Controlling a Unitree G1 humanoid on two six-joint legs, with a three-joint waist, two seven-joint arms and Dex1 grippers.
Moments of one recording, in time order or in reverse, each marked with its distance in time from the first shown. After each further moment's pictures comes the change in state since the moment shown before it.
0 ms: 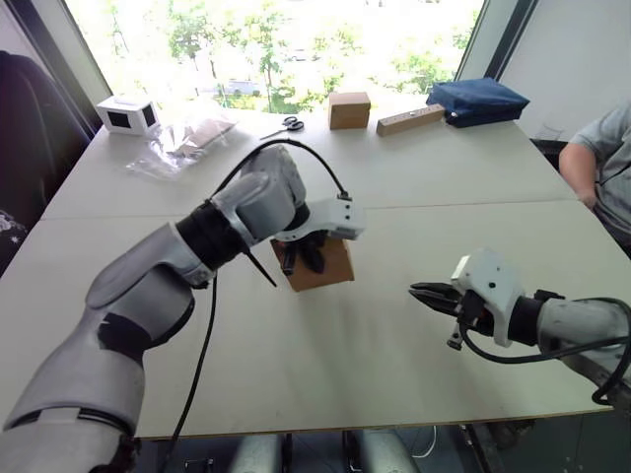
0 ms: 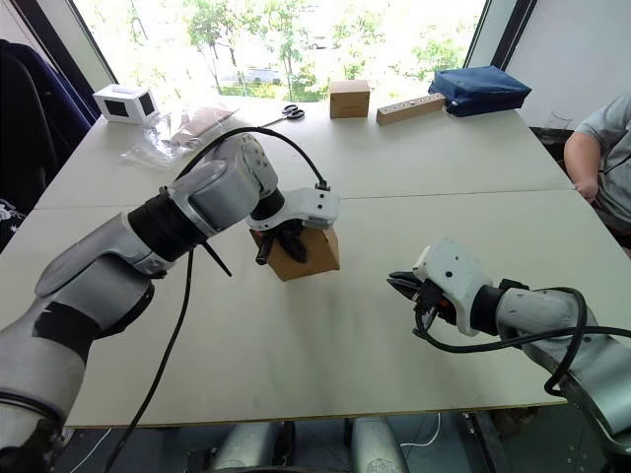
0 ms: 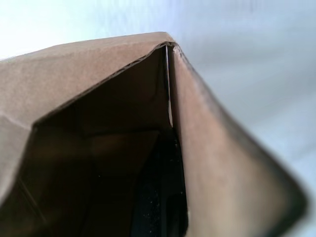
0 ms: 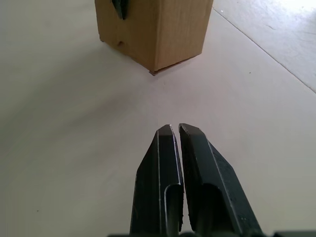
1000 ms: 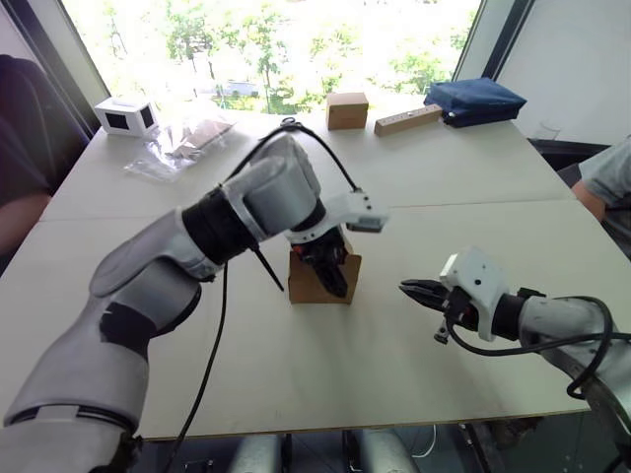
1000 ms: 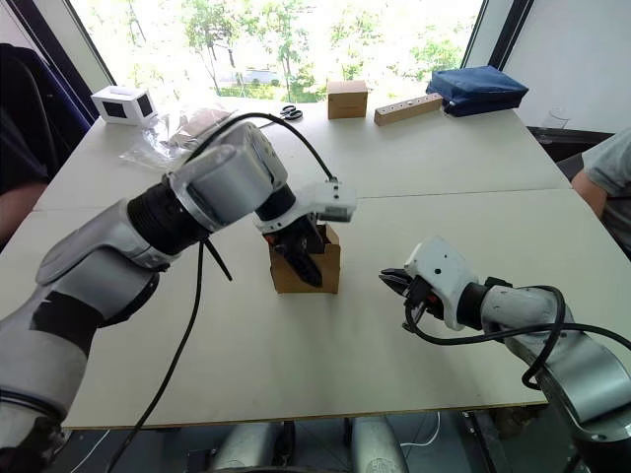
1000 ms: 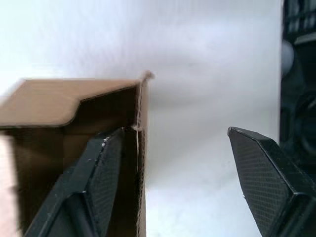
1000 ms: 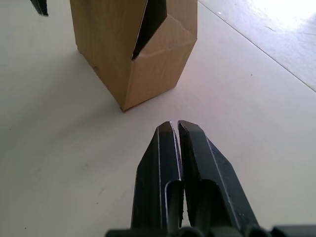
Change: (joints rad) left arm -0.085 0.001 0.063 -0.098 -0.187 0.336 -0.002; right arm -0.088 0.082 0.080 0.098 -0.105 -0.042 0.077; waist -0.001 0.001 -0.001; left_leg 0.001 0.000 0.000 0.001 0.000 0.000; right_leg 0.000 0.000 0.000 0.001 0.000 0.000
